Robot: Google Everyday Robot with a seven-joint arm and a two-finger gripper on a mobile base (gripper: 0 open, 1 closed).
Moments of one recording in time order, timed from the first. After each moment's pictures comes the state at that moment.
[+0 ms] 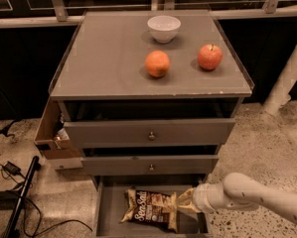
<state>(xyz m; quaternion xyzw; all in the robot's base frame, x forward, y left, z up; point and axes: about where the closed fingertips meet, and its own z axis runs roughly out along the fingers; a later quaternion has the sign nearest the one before) 0.462 -0.153 0.384 -0.58 0.74 0.20 0.29</state>
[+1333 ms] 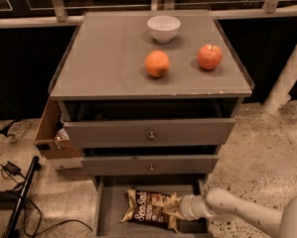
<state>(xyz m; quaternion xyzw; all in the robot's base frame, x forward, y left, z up) 0.488 -0.116 0.238 -0.57 0.72 0.23 0.32</state>
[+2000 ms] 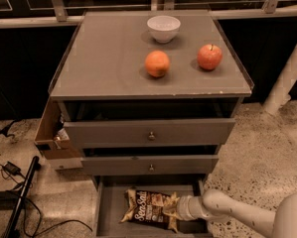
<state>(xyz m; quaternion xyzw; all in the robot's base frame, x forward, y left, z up) 0.495 -0.110 0.216 -0.58 0.71 0.21 0.33</state>
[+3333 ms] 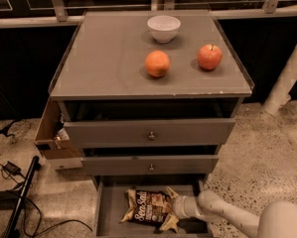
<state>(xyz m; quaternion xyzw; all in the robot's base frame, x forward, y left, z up) 0.522 -0.095 0.169 -0.58 0.70 0.22 0.36</state>
